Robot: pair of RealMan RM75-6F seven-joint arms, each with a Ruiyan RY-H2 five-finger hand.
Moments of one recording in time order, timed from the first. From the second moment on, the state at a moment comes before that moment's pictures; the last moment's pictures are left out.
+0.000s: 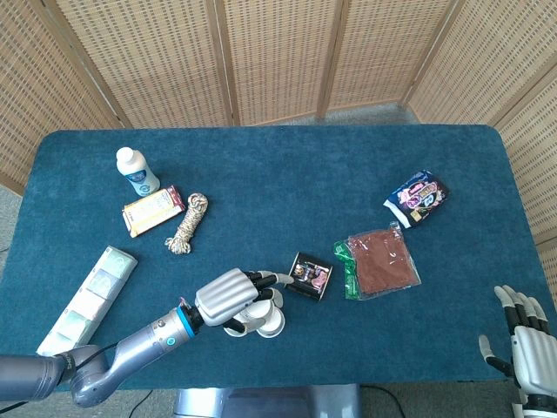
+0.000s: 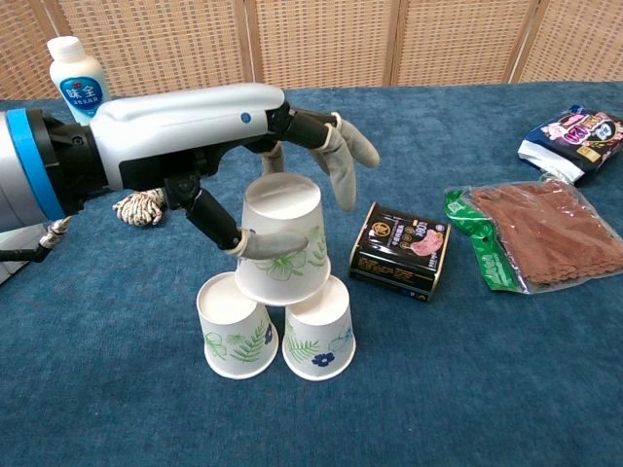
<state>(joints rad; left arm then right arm) -0.84 -1.41 0.00 -1.81 1.56 1.00 -0.04 -0.09 -1.11 0.01 -1.77 -1.45 1.52 -0.01</state>
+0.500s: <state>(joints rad) -0.81 -1.41 0.02 -1.79 1.60 1.00 -0.06 -0.09 -1.11 0.01 -1.78 -1.46 1.52 -0.02</state>
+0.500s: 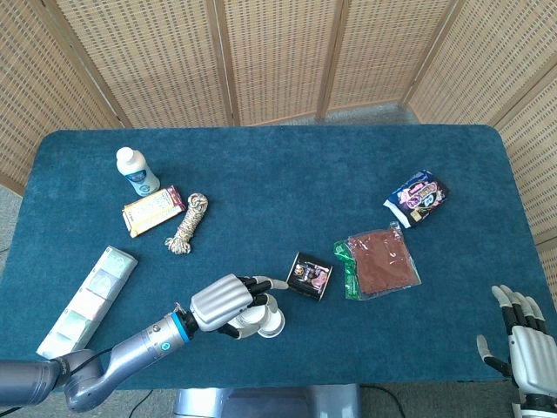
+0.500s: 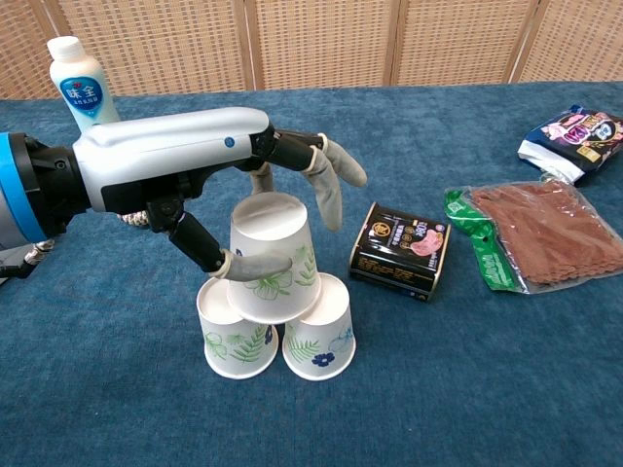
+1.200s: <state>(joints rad) -0.81 -1.39 0.02 -1.82 1.60 0.95 -0.05 -0.09 -1.11 0.01 -1.77 -1.47 1.53 0.01</state>
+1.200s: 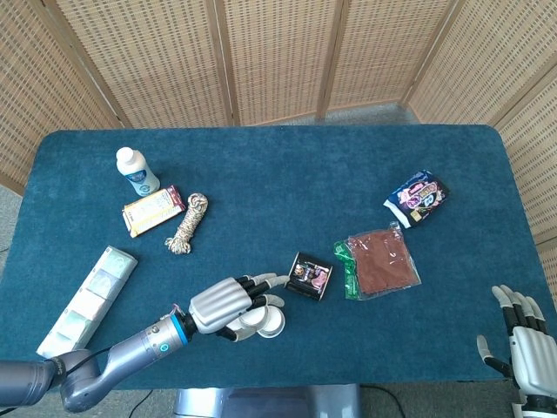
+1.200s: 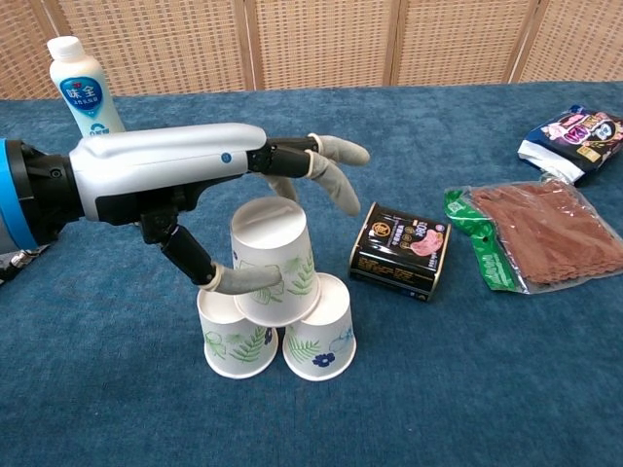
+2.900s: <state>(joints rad) -0.14 -0.96 0.26 -1.79 1.69 1.65 -0.14 0.02 -1.13 0.09 -1.77 -1.39 1.43 -0.09</state>
